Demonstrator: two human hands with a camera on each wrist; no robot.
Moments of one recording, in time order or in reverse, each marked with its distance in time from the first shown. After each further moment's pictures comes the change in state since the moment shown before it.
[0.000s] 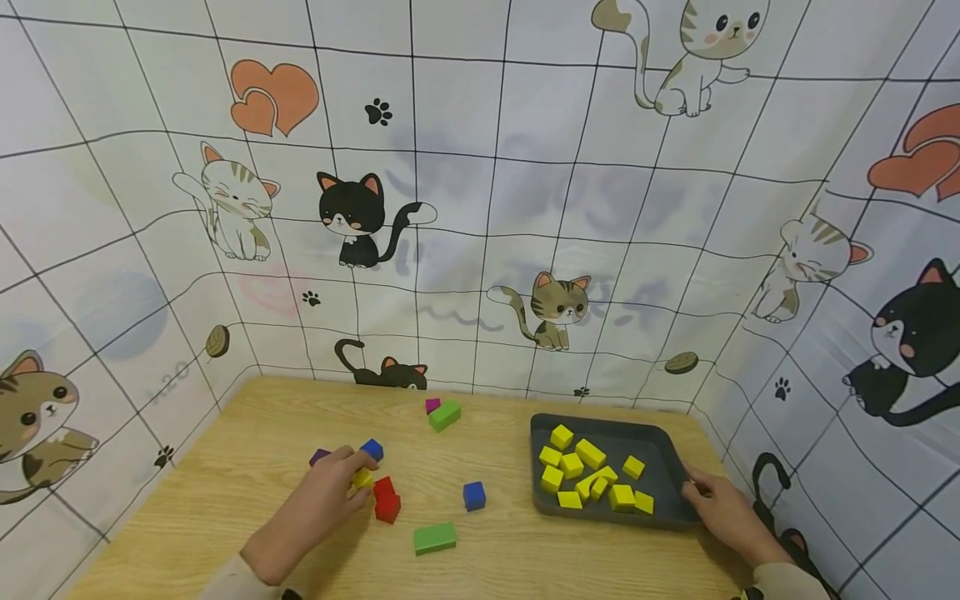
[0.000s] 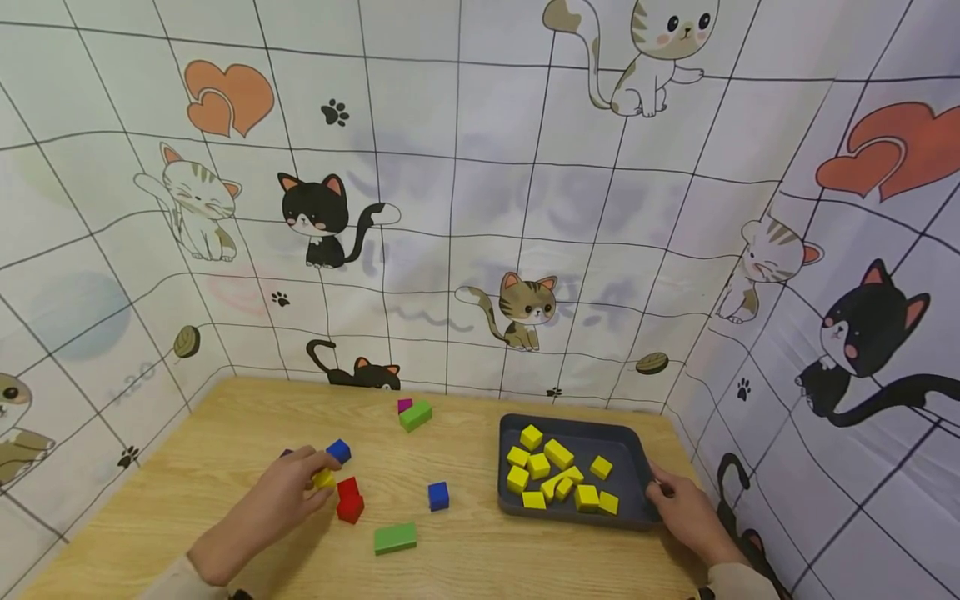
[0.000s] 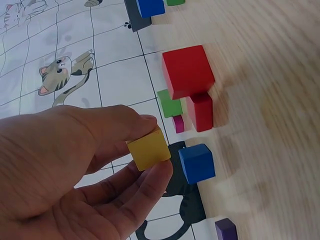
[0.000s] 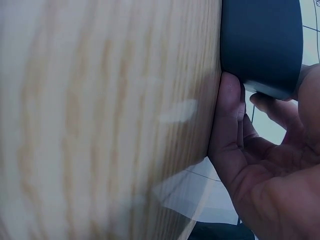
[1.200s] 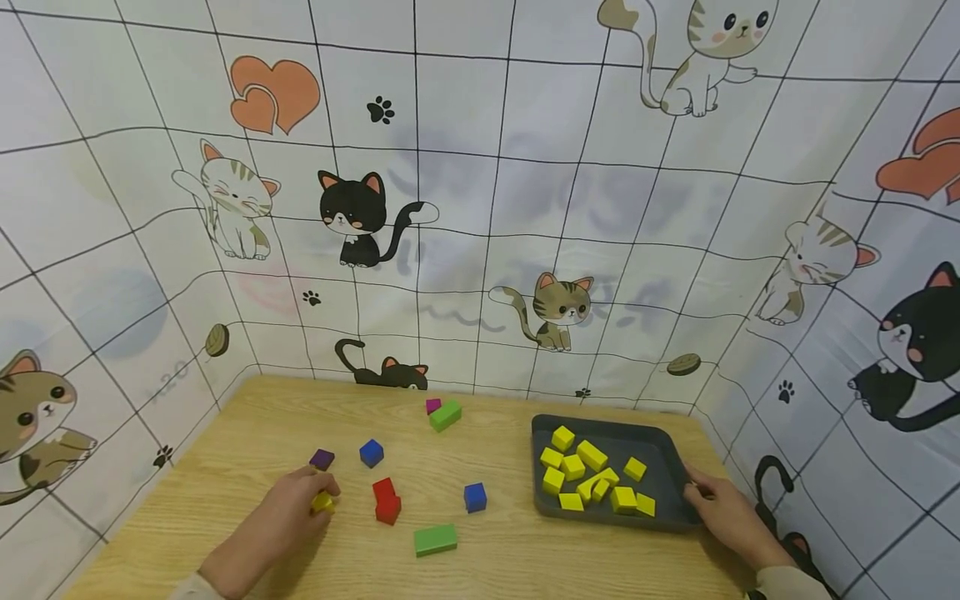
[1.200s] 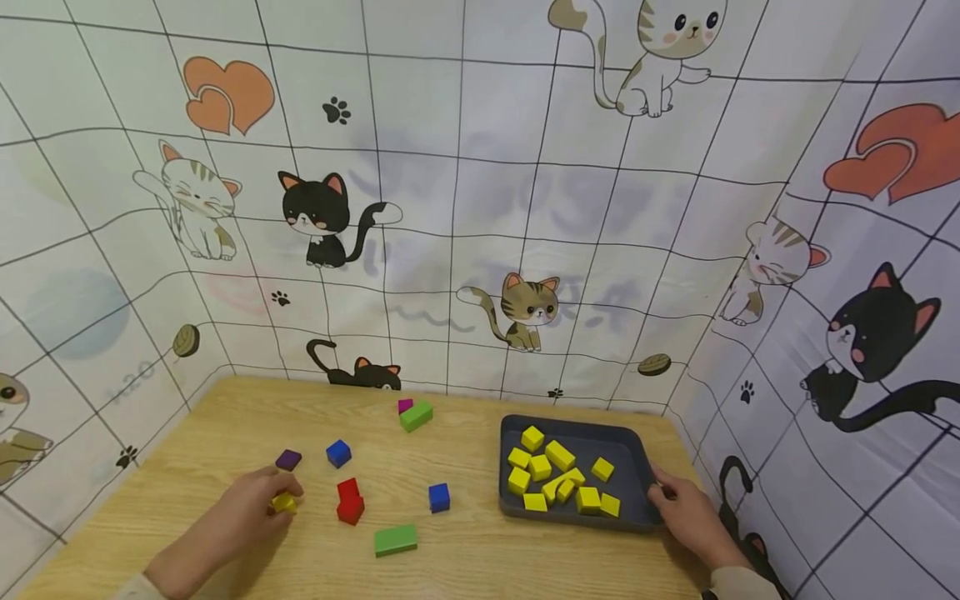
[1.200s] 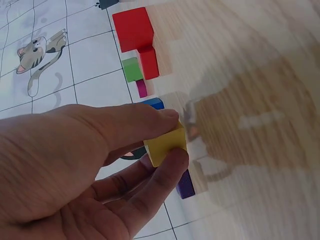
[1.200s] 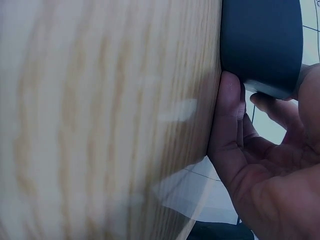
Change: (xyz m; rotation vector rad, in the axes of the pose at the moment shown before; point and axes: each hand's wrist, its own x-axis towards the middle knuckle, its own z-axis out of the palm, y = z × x) left_hand -0.017 -0.075 0.001 0.128 -0.004 0.062; right_hand 0.004 0.005 0.000 0.011 -0.011 0.001
